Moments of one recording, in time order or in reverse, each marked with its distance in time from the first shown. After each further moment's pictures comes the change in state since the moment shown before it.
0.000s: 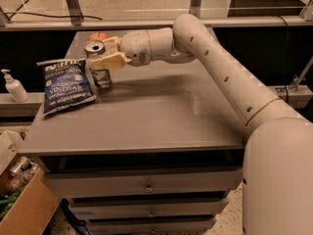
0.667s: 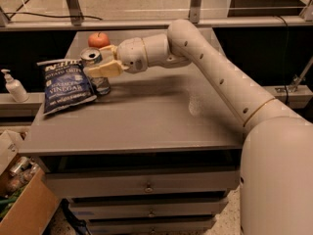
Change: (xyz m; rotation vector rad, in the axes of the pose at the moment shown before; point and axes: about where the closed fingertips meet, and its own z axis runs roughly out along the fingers) arm 0.028 0.014 0.016 -0.054 0.054 0.029
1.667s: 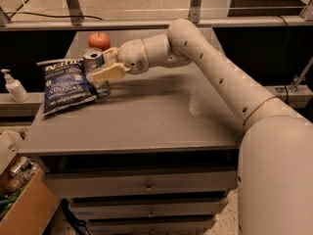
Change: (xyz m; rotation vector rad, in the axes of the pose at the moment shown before) arm 0.001 -0.003 -0.003 0.007 0.020 0.003
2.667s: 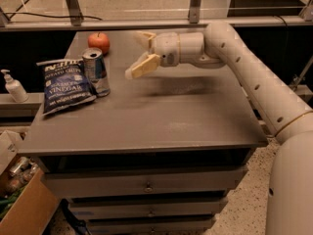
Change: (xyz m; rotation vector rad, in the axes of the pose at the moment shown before) arm -0.003 -0.022 -0.091 0.208 -0.070 0.009
